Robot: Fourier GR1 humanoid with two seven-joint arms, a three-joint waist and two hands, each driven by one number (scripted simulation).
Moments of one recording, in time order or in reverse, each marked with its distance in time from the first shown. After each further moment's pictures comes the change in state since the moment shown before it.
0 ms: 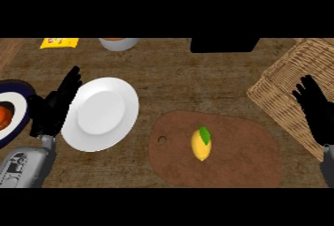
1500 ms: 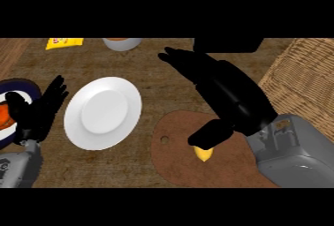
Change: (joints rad) left arm 0.045 0.020 0.108 0.058 0.089 -0.039 0.074; right arm -0.632 0.077 0.528 -0.431 0.748 0.276 0.500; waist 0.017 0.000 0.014
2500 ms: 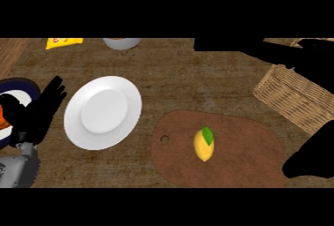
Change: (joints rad) left arm 0.025 -0.007 0.018 -0.054 -0.004 -0.021 0.024; right arm -0.027 -0.247 -0.341 -0.137 -0.640 0.456 0.341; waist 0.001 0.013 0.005
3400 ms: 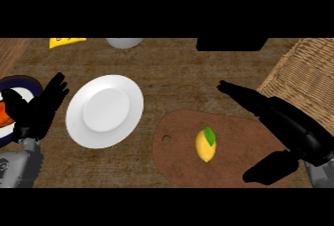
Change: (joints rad) left arm -0.034 -0.027 0.024 0.007 -0.026 -0.022 0.017; right arm 0.499 0.250 0.027 -0.062 0.596 -0.105 -0.472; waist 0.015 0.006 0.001
